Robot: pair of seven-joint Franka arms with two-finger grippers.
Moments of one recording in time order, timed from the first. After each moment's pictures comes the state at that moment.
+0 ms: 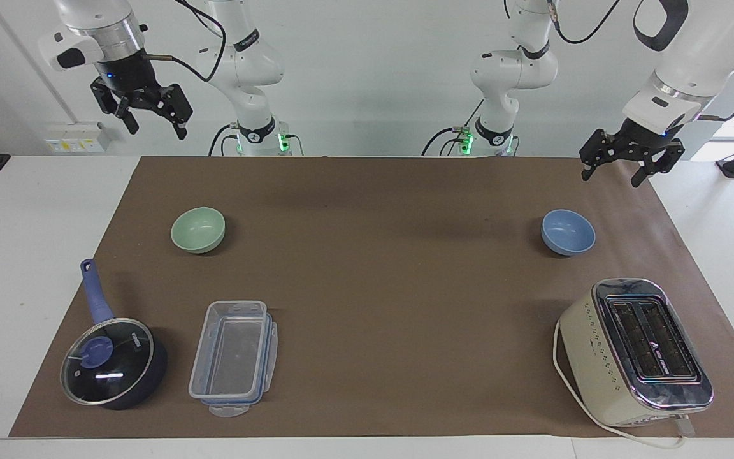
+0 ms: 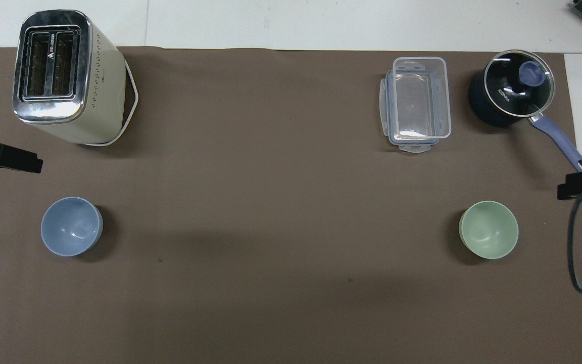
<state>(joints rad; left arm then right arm) -0.02 -0.01 -0.01 -1.57 -0.03 1.59 0.18 -0.01 -0.13 -0.02 -1.58 -0.02 1.46 0.13</state>
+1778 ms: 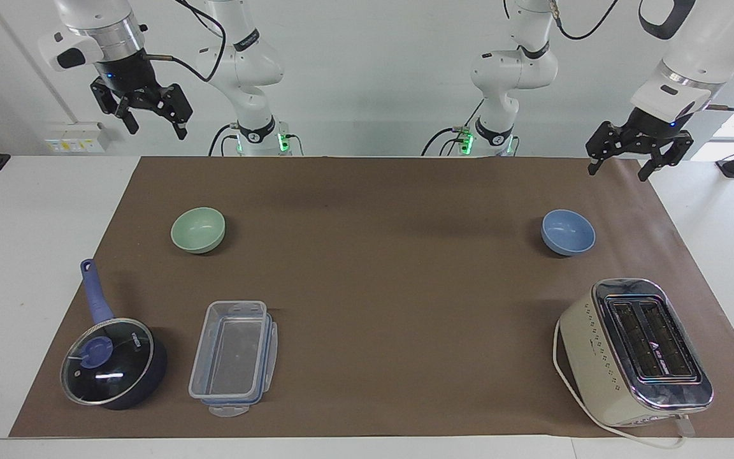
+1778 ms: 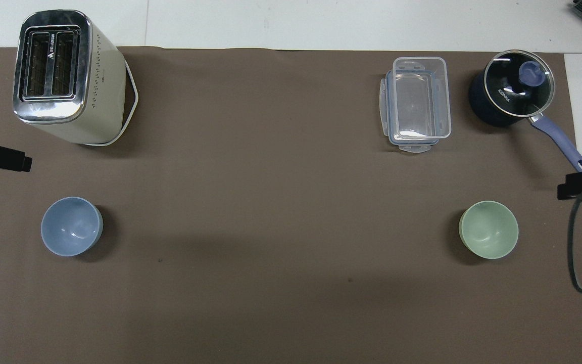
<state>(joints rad) -0.02 -0.02 0.00 -1.56 -0.03 1.59 0.18 -0.01 -0.13 -0.02 -1.58 -0.02 1.46 0.13</state>
